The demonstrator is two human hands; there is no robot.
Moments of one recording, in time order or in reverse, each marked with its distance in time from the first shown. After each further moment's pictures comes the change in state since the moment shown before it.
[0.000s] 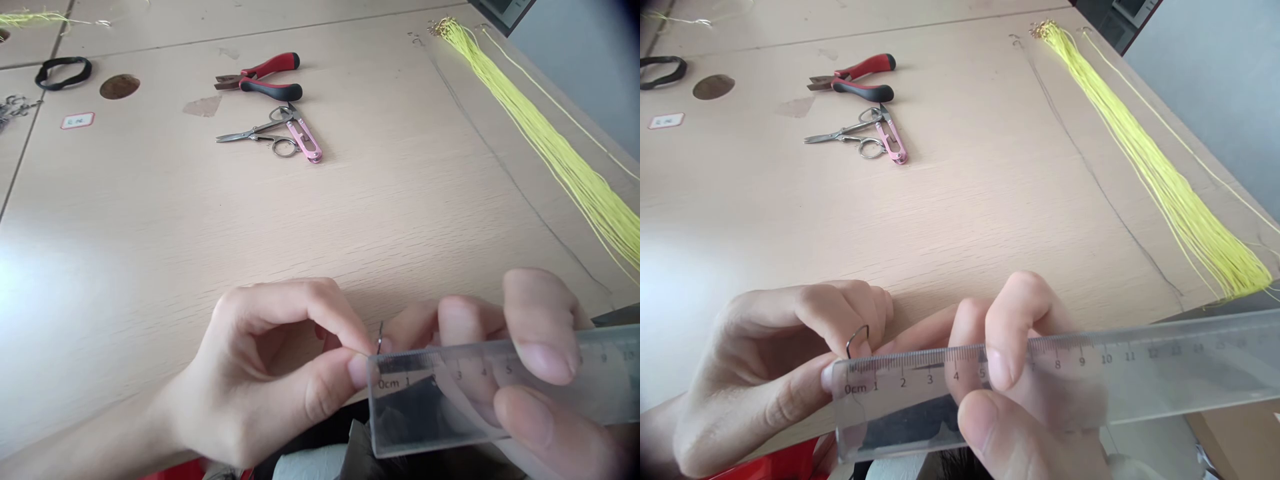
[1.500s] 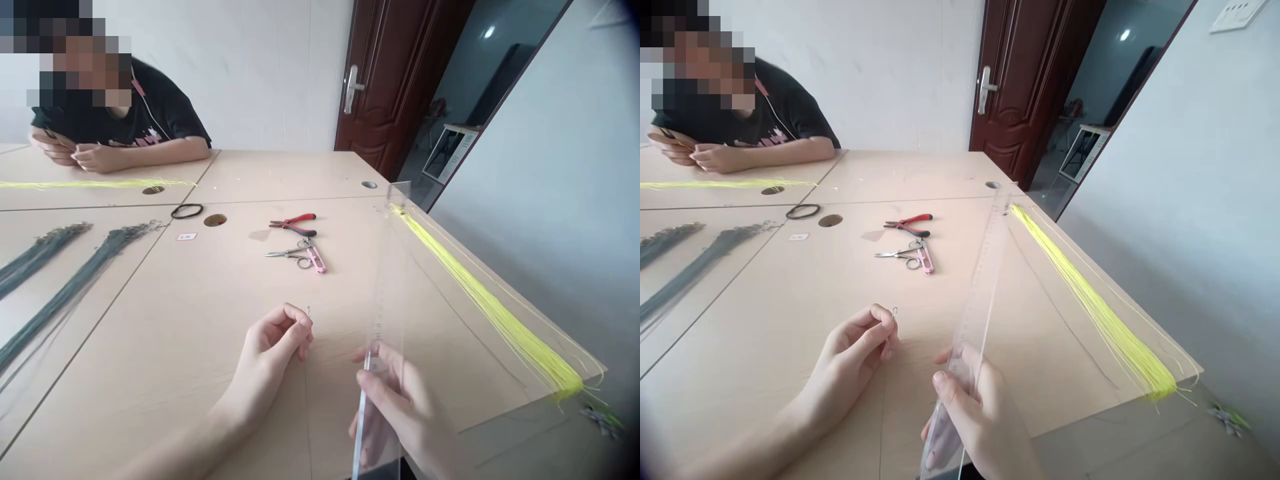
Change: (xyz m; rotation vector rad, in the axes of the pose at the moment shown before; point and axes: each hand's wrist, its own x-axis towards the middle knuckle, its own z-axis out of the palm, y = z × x) left_hand 0.008 -0.010 -0.022 0.070 0.459 0.040; right_hand 0.030 -0.001 -0.001 -0.500 -0.112 0.359
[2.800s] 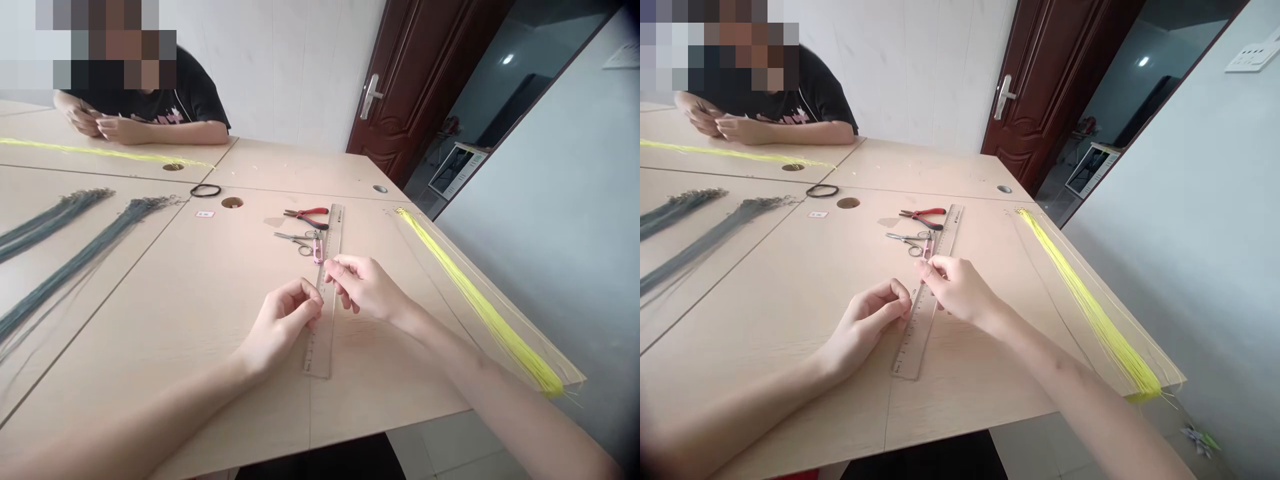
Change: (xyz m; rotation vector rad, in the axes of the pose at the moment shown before) left_hand 0.003 0.004 -0.008 0.119 -0.102 0.106; right_hand 0.078 -0.081 0.011 -0.904 -0.088 -0.442
